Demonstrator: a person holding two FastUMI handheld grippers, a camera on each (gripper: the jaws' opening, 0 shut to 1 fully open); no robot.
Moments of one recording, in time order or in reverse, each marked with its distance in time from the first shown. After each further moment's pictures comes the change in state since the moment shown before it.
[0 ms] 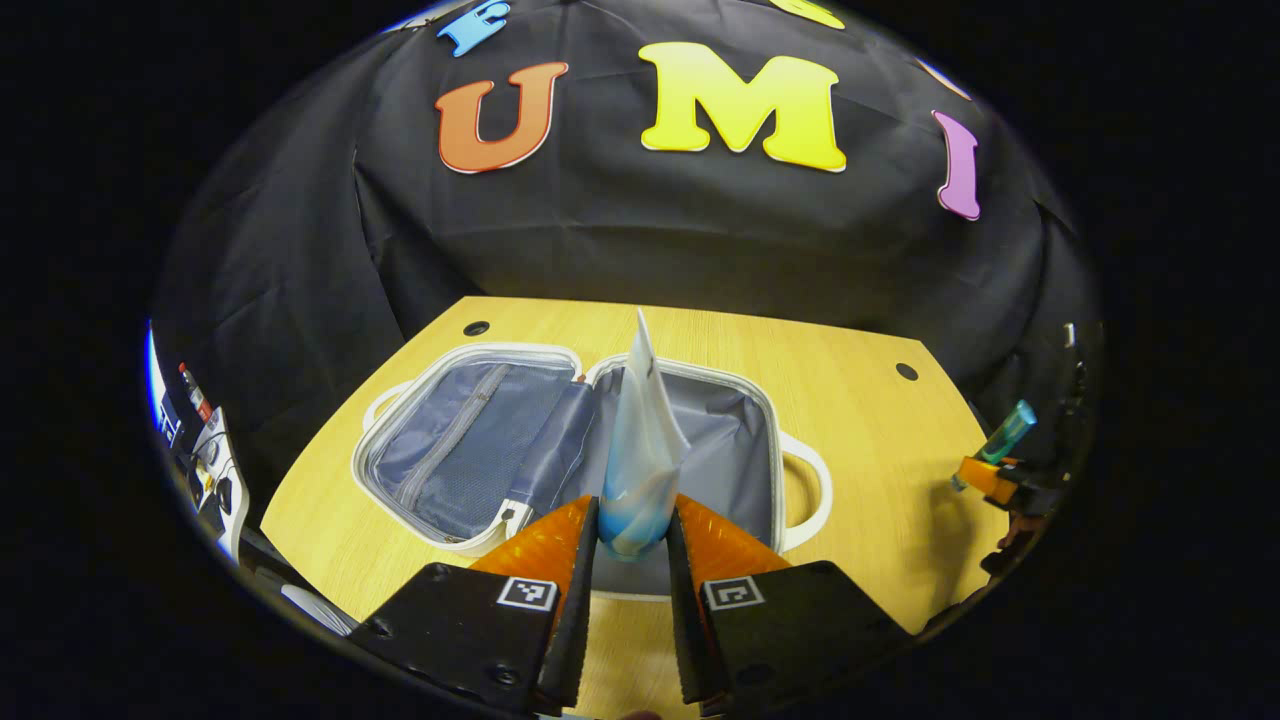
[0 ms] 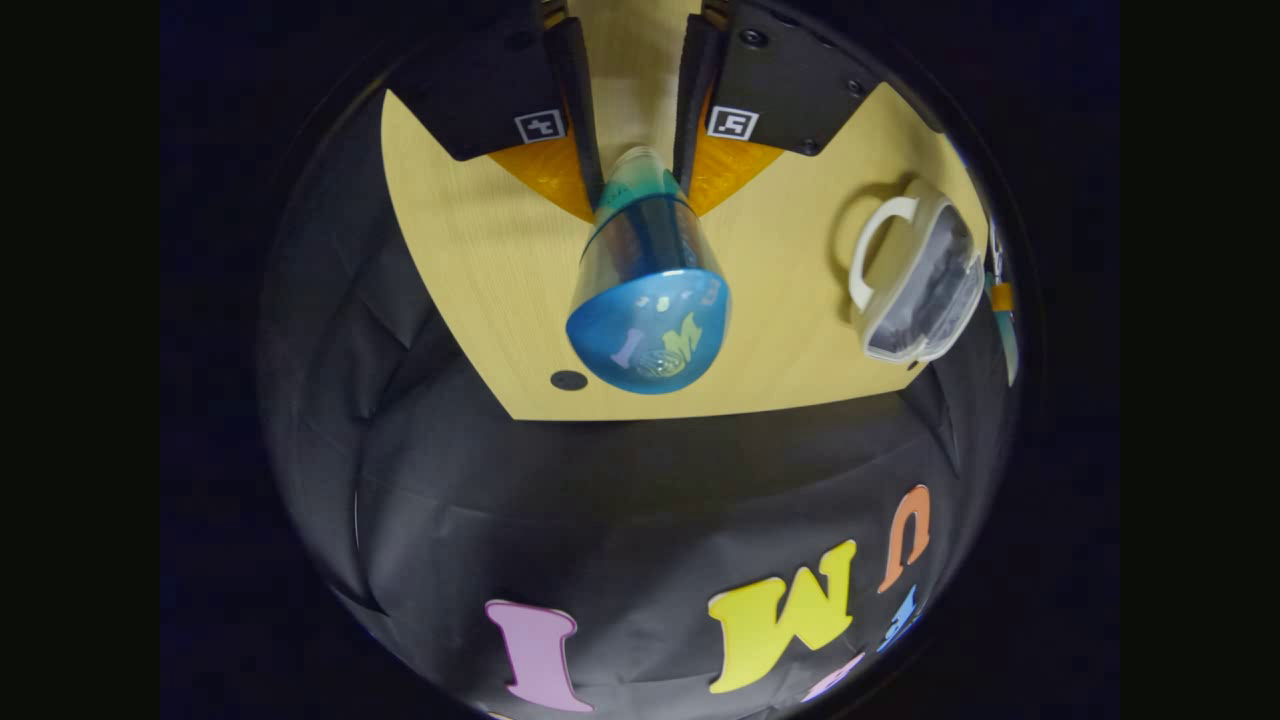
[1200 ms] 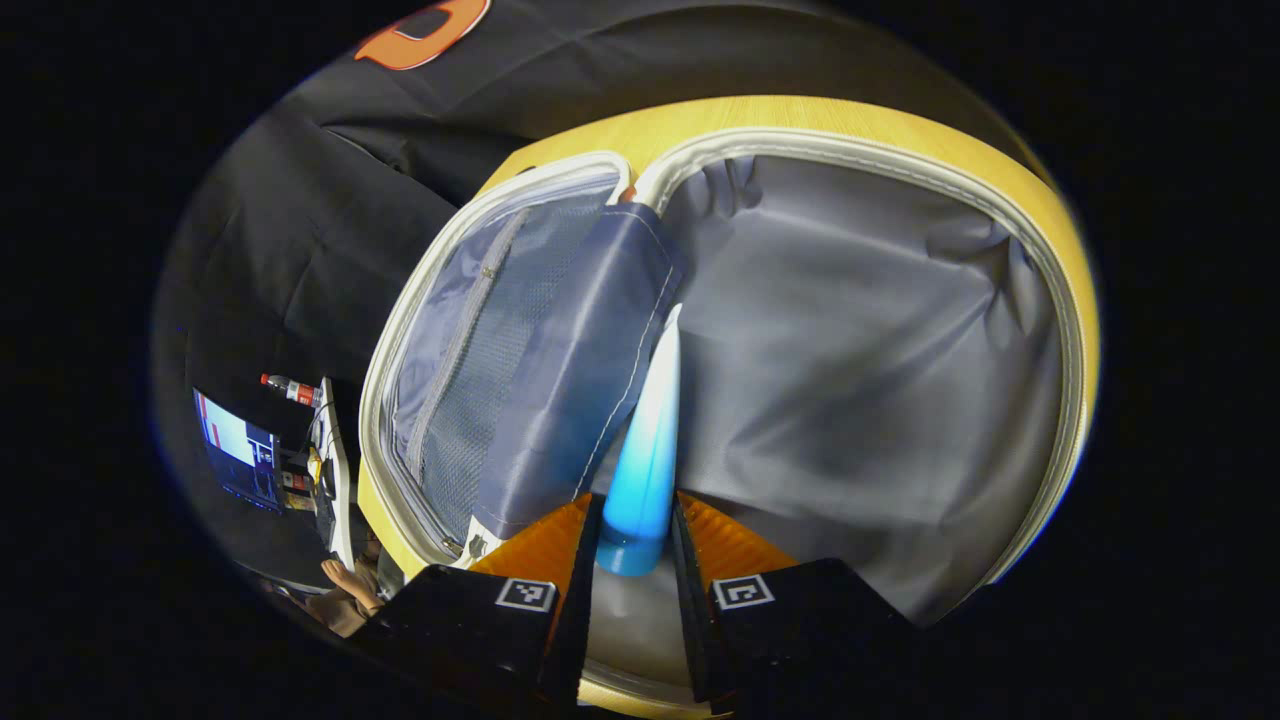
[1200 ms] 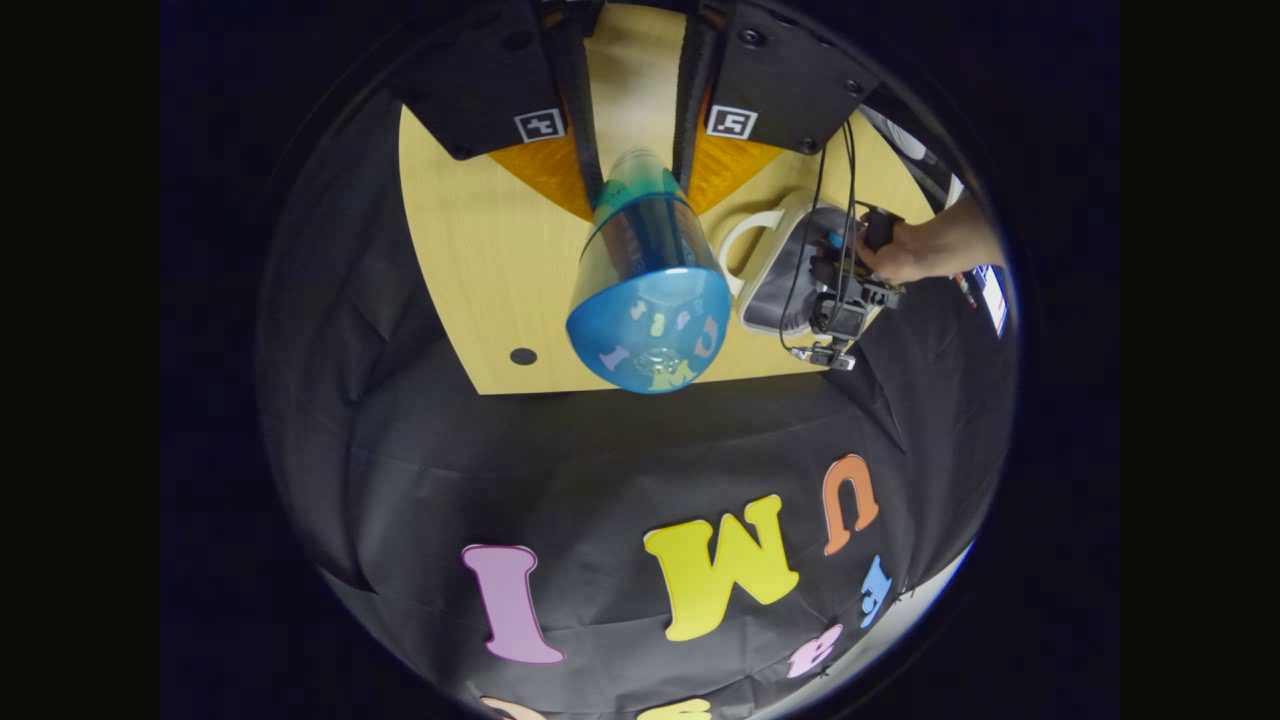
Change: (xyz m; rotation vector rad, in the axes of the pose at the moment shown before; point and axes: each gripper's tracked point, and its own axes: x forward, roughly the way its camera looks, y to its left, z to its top) left arm 0.115 0.049 -0.066 0.121 0.585 0.470; right arm -0.132 0.041 0.016 0.016 0.001 0.140
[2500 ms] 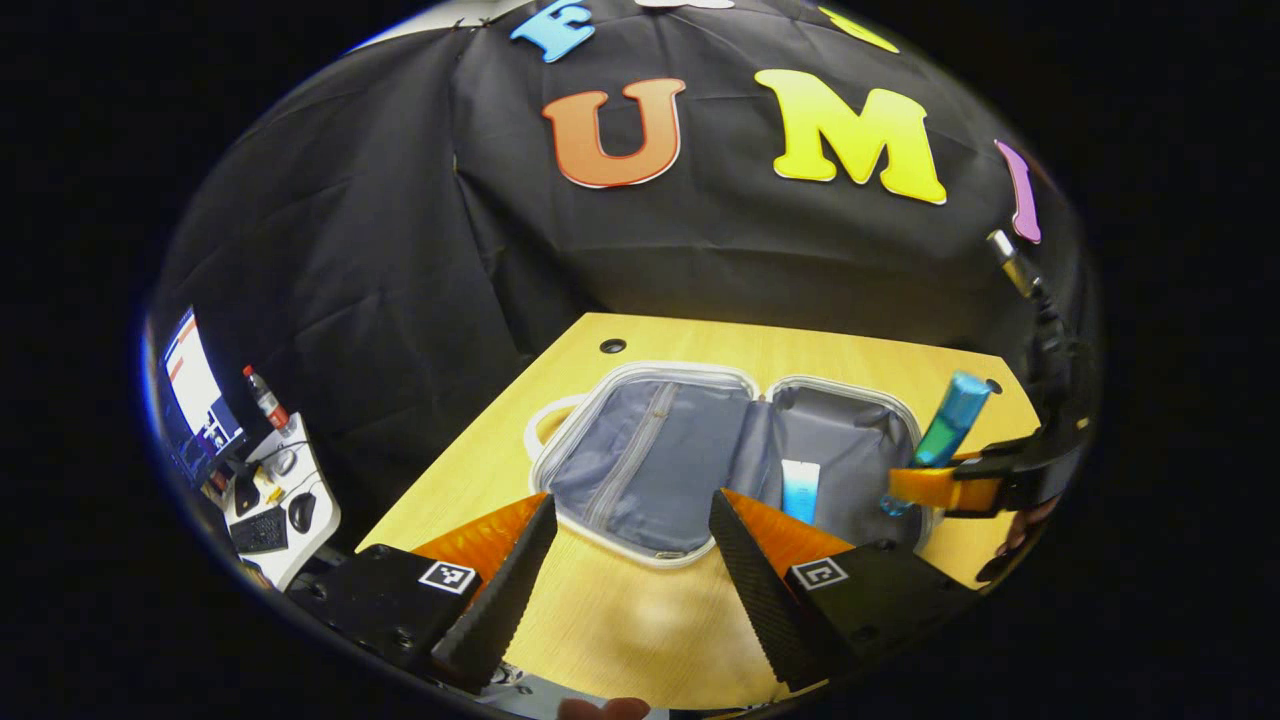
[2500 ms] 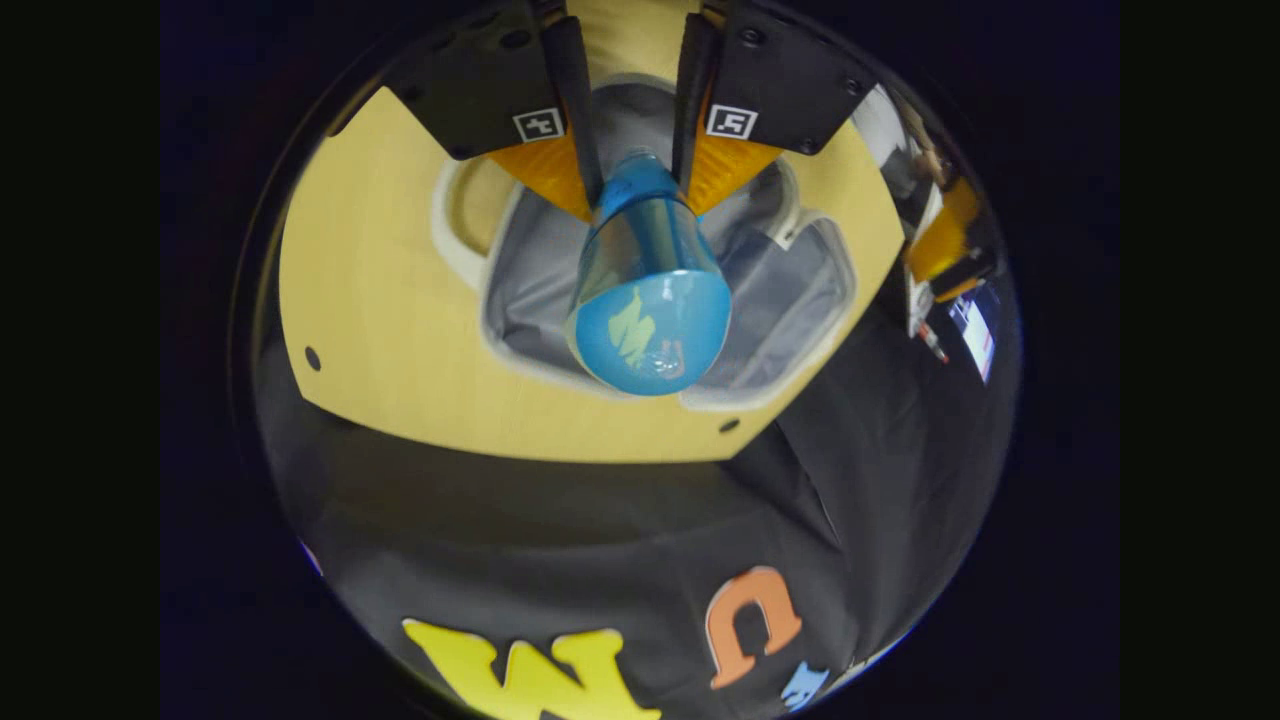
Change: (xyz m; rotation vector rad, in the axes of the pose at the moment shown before) left arm -0.108 0.200 -0.038 -0.263 -0.632 -0.299; right arm 0.212 0.290 -0.067 -0.154 0.338 0.240
